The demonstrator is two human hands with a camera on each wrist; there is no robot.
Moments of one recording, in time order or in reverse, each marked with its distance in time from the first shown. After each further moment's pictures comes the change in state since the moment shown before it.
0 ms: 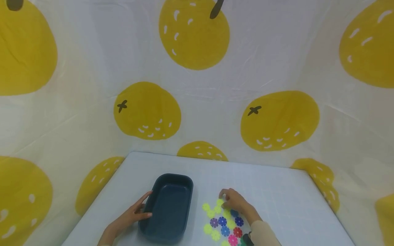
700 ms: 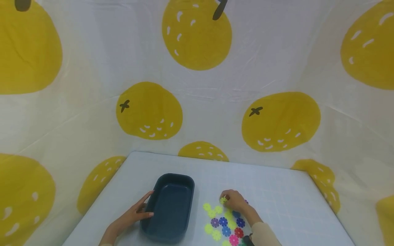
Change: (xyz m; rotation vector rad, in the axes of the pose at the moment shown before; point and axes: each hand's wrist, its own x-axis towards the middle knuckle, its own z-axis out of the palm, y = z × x) left_hand 0.001 -0.001 0.000 0.000 0.008 -0.003; right_hand -0.001 -0.002 0.004 -0.020 0.049 -0.085
